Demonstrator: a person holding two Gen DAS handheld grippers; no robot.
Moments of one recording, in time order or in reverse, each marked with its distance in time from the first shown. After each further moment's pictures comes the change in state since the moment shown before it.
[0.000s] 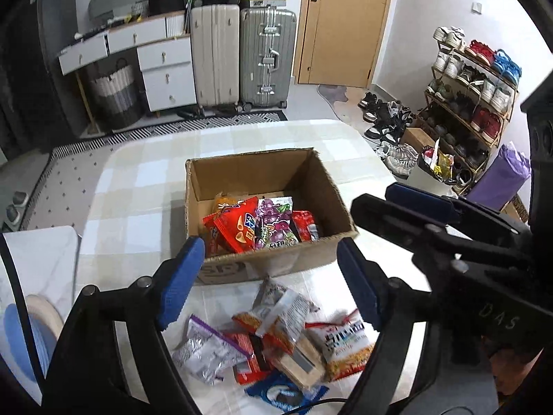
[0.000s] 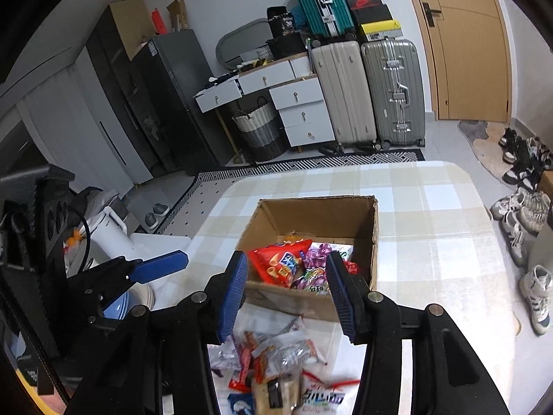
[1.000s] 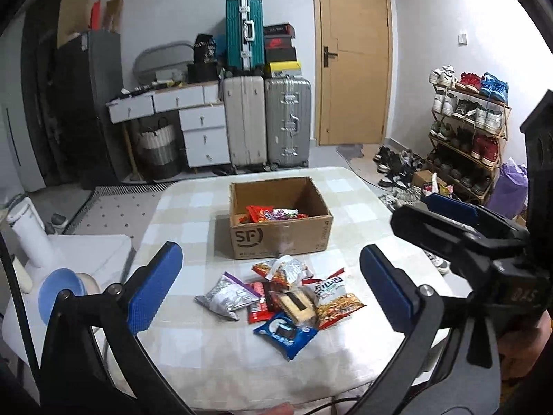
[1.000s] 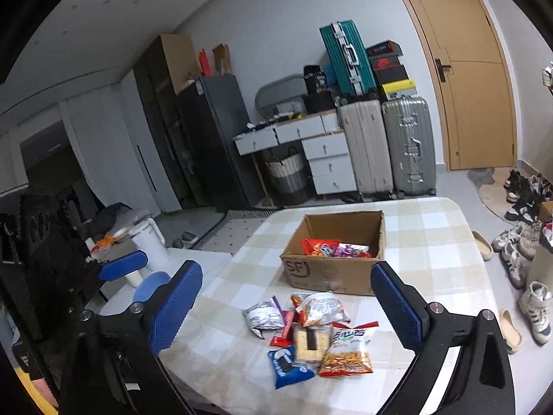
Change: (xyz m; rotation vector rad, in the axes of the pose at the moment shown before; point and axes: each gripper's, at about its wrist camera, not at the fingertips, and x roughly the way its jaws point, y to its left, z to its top) left arm -0.257 -0.055 -0.155 0.006 -0.313 0.142; right arm -0.172 0.052 -0.110 -0.083 -0.251 0.097
